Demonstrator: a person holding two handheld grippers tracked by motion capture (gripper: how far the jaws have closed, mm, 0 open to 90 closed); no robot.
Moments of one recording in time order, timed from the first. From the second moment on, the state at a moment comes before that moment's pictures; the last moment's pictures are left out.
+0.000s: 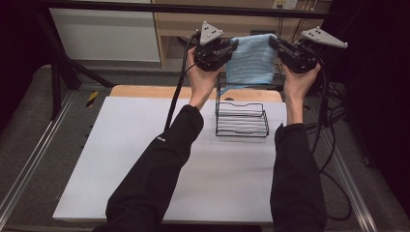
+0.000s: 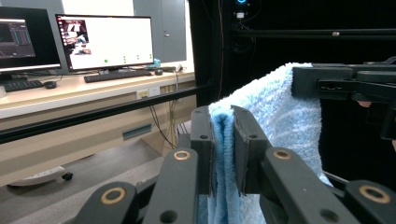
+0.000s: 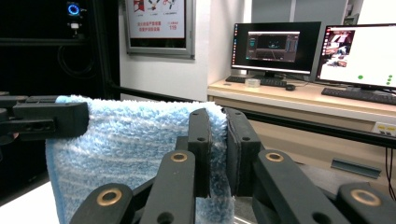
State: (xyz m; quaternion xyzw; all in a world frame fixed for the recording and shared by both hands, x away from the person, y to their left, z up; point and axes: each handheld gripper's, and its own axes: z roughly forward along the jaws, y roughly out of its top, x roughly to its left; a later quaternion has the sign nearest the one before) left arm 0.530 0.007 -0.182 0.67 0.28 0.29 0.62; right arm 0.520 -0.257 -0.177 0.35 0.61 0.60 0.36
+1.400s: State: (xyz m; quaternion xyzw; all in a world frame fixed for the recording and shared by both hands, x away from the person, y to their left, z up) left arm 0.497 0.008 -0.217 0.72 0.26 0.24 0.60; right arm 0.470 -0.271 -0.218 0.36 0.65 0.60 0.32
